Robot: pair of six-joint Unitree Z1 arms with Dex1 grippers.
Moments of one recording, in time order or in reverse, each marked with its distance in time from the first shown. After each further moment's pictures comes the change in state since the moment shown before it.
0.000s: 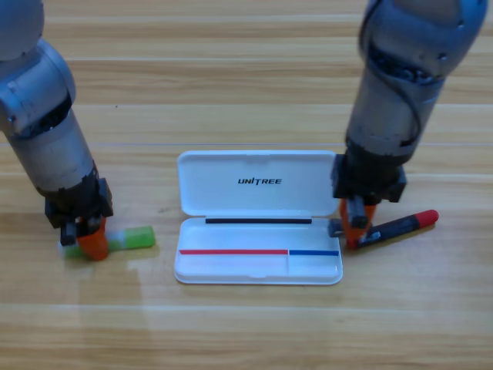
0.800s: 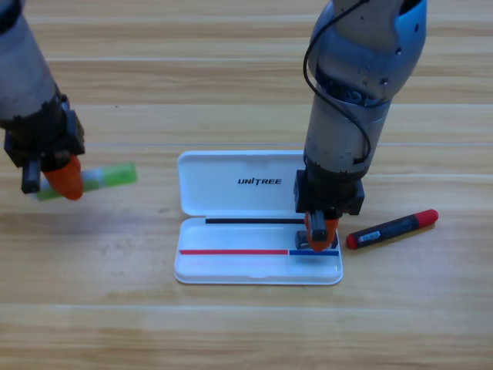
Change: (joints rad) arm 0 -0.012 -0.163 -0.225 0.327 0.027 0.007; arm 1 0.058 0.102 -0.105 0.004 0.000 0.018
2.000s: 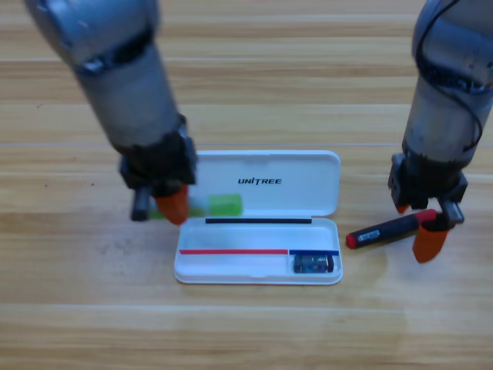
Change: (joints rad) arm 0 -0.300 0.136 -0.185 0.027 0.000 -0.057; arm 1 -0.156 -0.148 0.266 -0.030 -0.060 -0.204
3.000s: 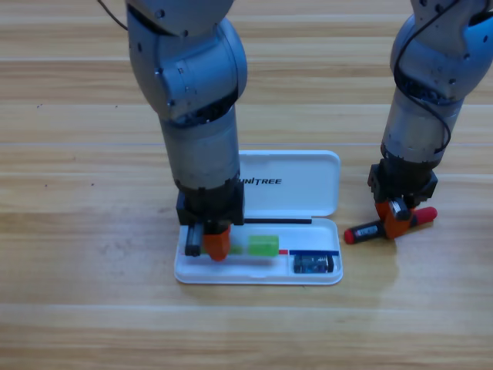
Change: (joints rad) arm 0 -0.058 0.202 -0.101 -0.005 -0.022 -0.027; arm 1 -0.064 0.134 -0.050 -0.110 0.016 -0.136
